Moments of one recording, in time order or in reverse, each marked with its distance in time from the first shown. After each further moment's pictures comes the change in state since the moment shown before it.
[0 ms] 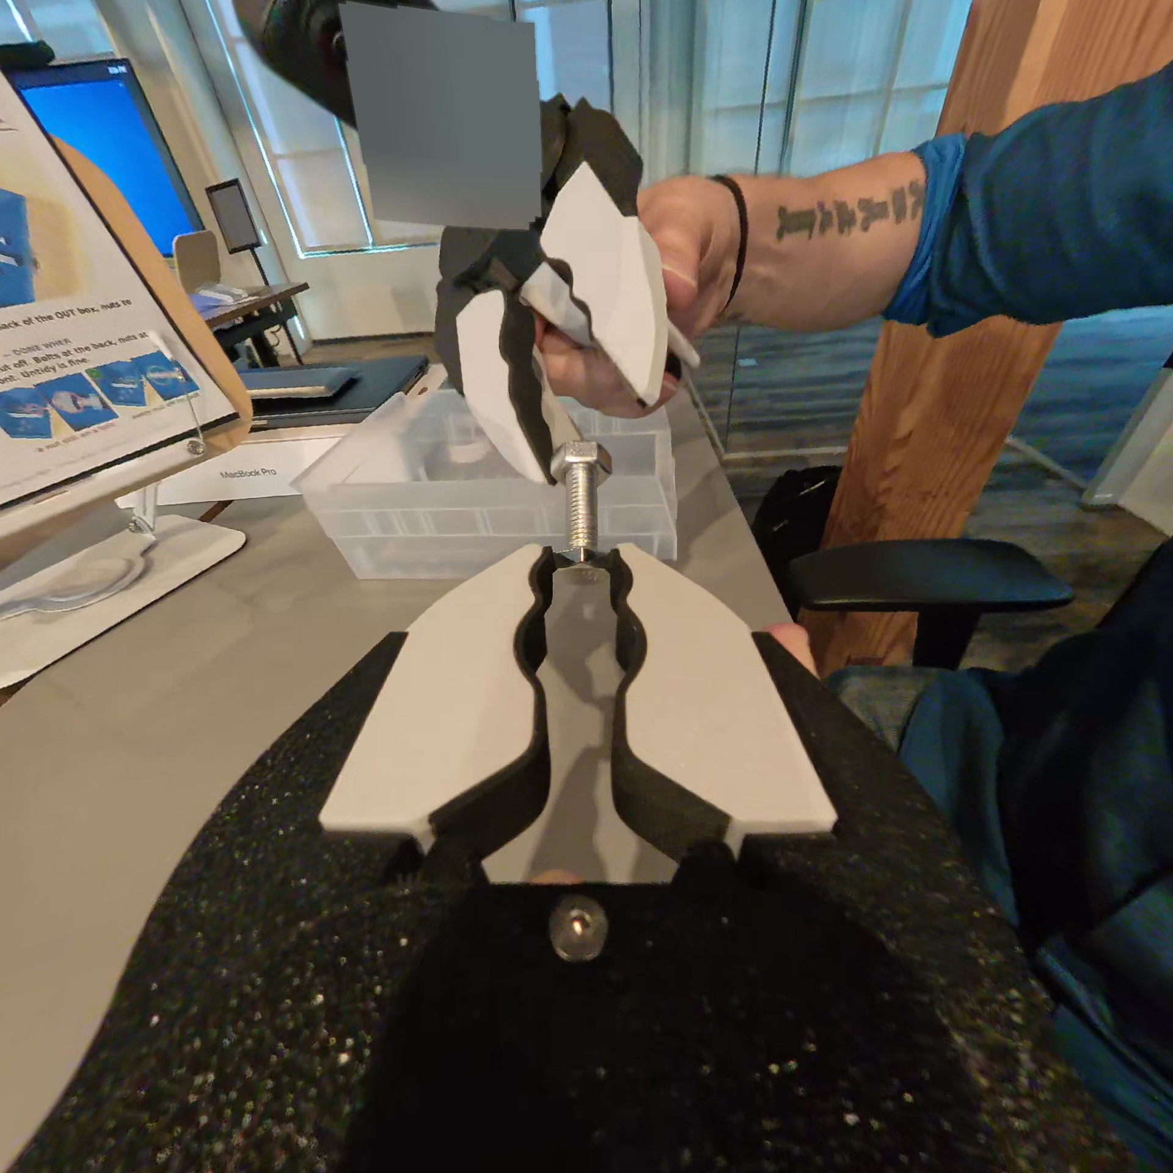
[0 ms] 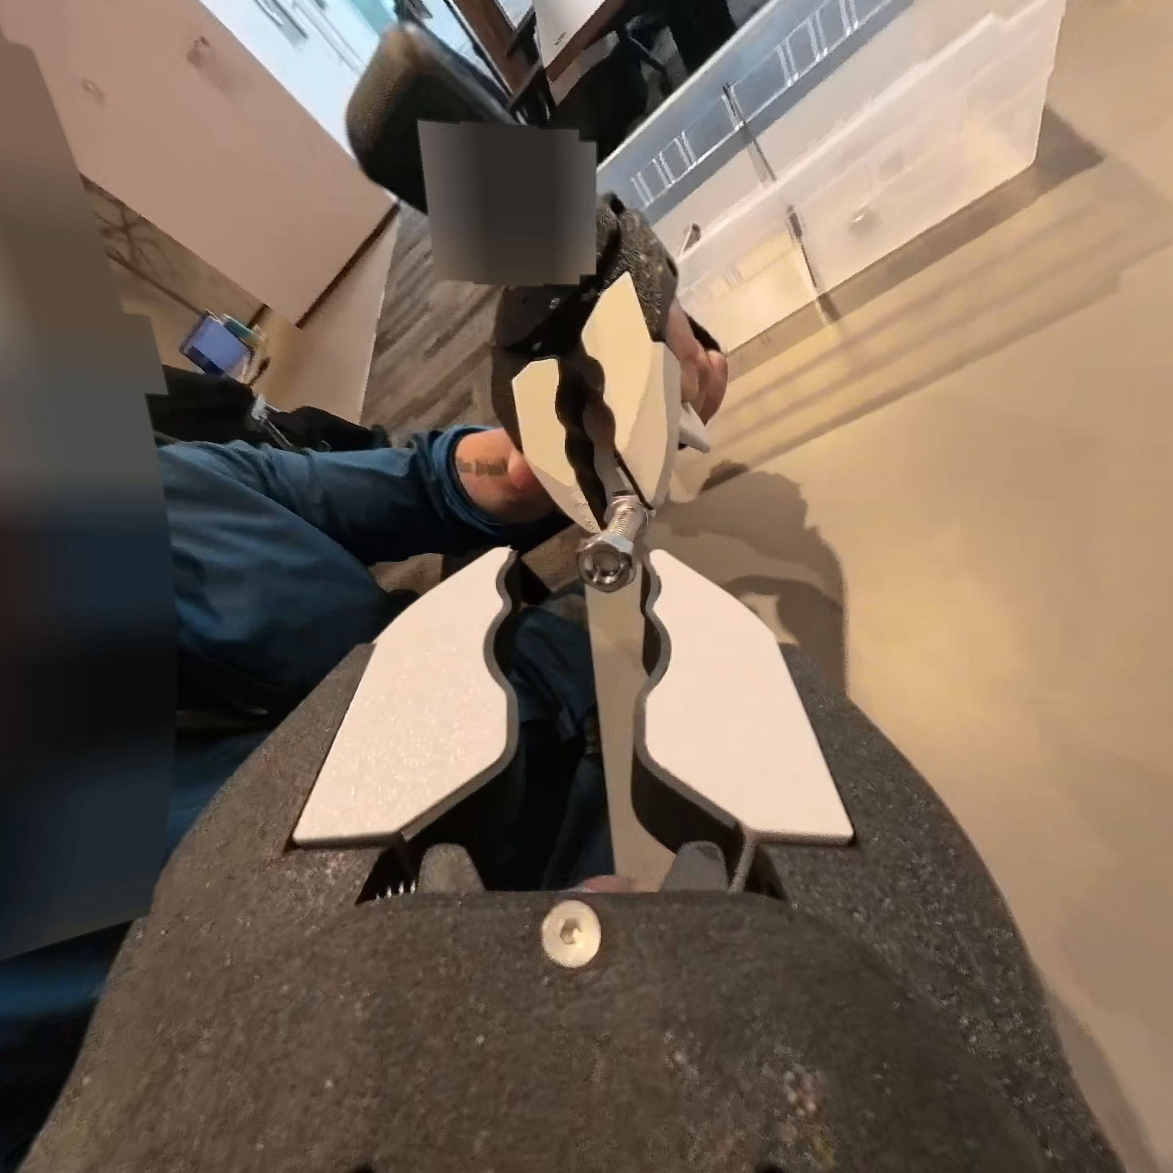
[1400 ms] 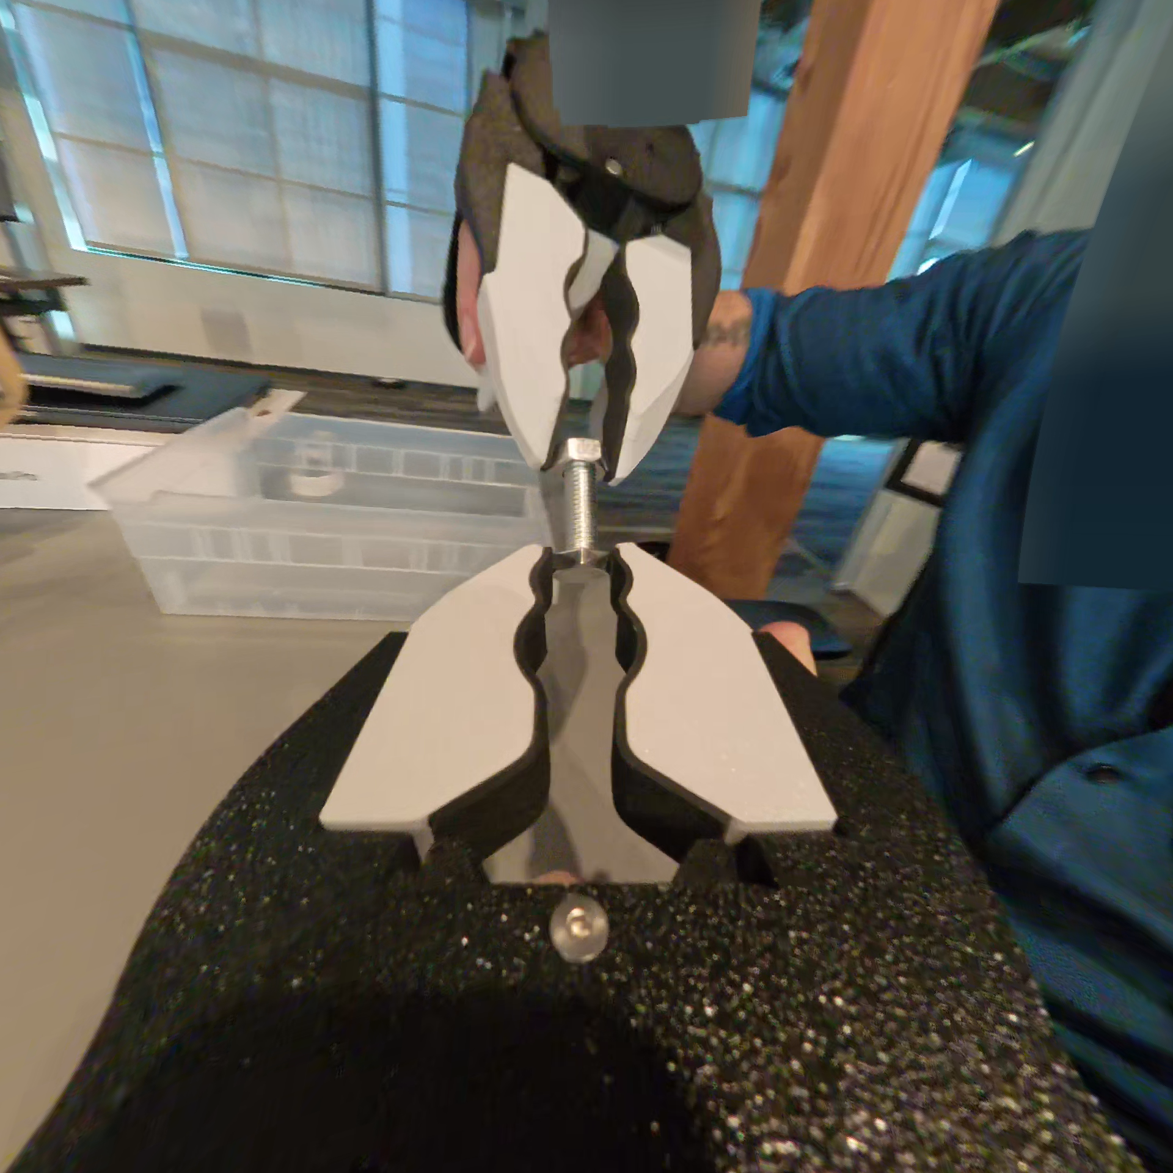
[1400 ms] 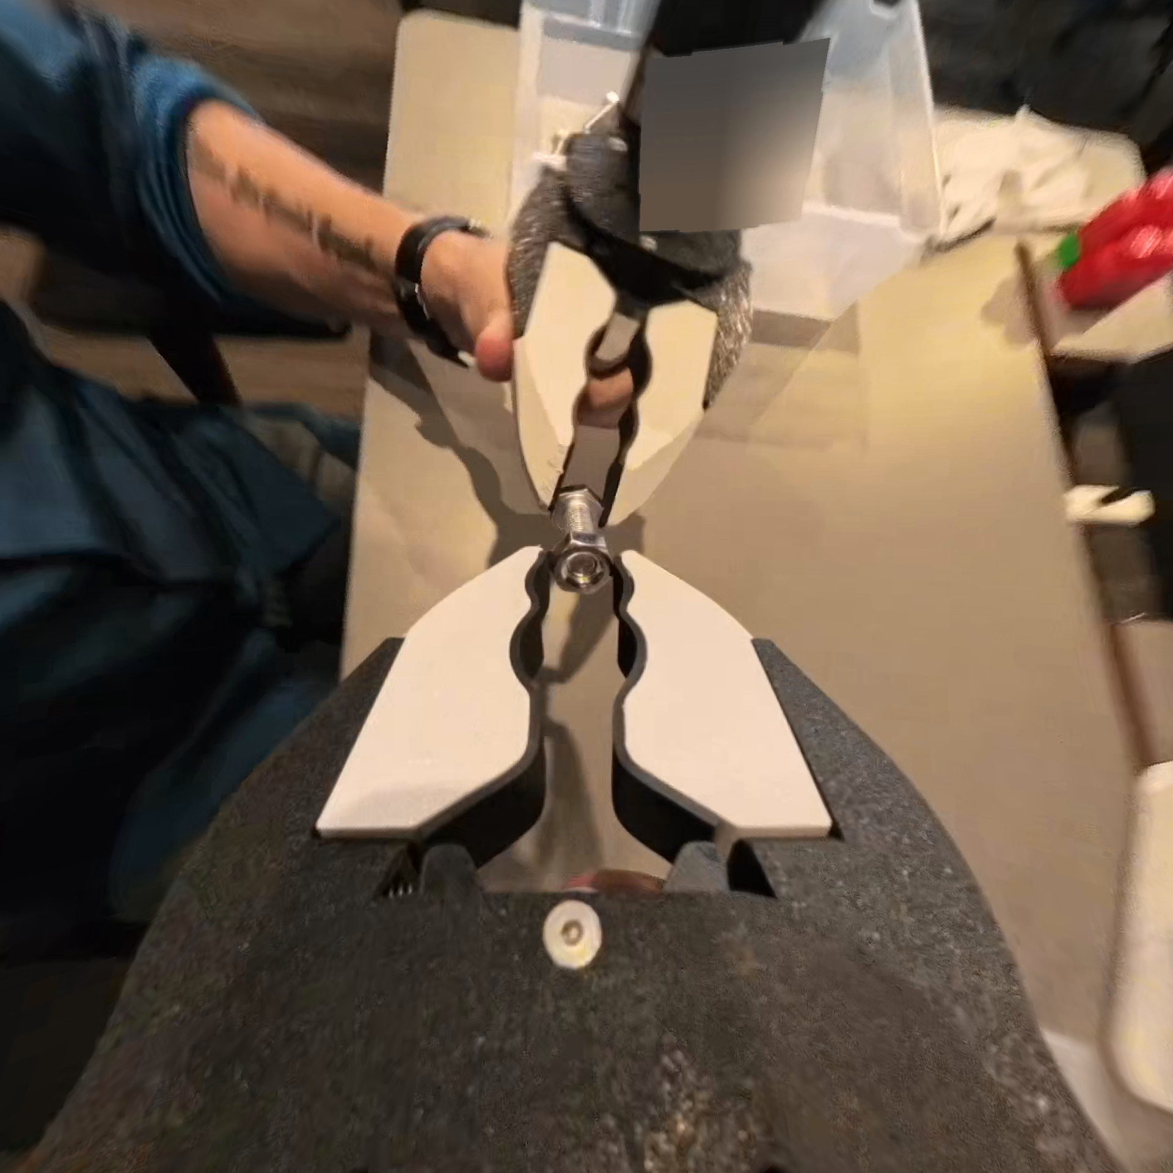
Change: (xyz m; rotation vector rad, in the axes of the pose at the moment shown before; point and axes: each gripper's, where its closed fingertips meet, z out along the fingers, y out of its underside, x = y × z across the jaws) left arm 0.011 -0.002 0.001 0.120 0.244 -0.198; right arm -0.007 0.005 0.010 -0.259 0.394 -0.684
